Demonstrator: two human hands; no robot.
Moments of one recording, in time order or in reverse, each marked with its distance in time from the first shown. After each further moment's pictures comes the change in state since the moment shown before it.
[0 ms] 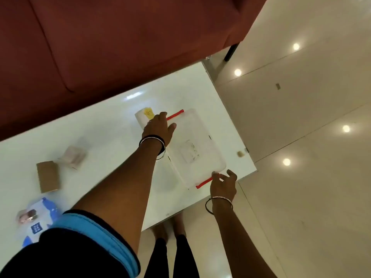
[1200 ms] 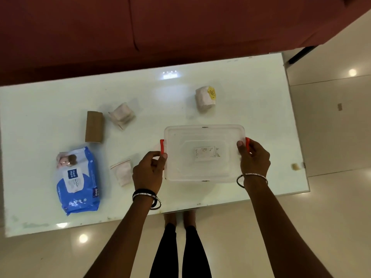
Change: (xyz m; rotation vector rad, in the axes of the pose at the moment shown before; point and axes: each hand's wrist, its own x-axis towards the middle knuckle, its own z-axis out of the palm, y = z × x) left_hand -0.162 -0.180 0.050 -0.594 0.477 -0.440; right_hand -0.001 -0.027 0.089 -0.200 -0.149 -0.541
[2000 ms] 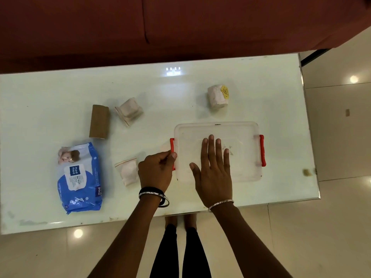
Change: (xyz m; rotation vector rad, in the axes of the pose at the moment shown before) left_hand 0.011 -0.002 -0.002 -0.044 0.005 0.054; right_hand -0.081 0.027 0.081 -0.878 -0.251 -0.789
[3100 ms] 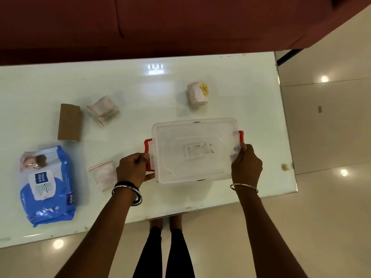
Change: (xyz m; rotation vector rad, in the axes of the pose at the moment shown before) left_hand 0.025 -0.026 0.021 -0.312 -0.176 -0.474; right_hand 0.026 0.113 -0.026 0.319 0.271 0.608
